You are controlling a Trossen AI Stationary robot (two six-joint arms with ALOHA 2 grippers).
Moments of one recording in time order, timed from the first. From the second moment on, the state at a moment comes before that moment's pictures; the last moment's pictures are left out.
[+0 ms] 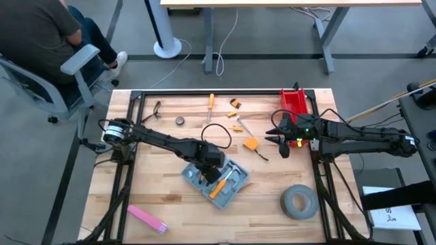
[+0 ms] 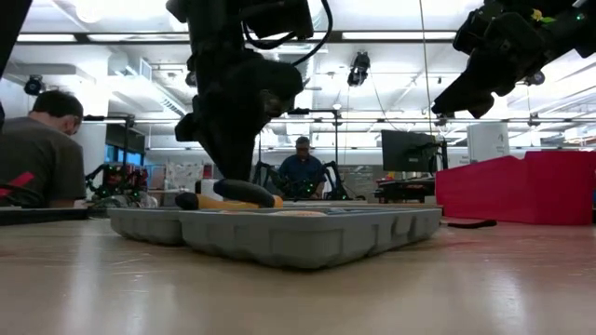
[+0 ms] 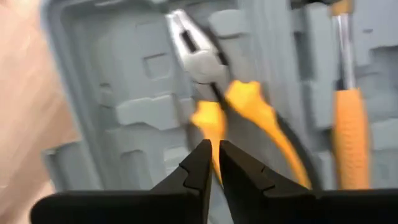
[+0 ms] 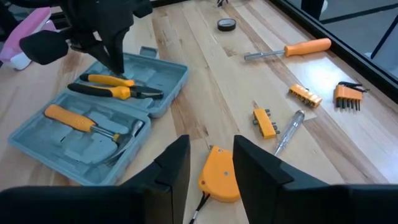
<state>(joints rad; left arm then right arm) -0.15 1.89 1.36 -0.83 -0.07 -0.82 -0.21 0.67 0.46 -0.26 -0.06 0.11</state>
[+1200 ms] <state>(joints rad) -0.15 1.88 1.34 -0.65 0.18 -0.85 -0.21 0.67 0.46 -0.26 -0.06 0.11</state>
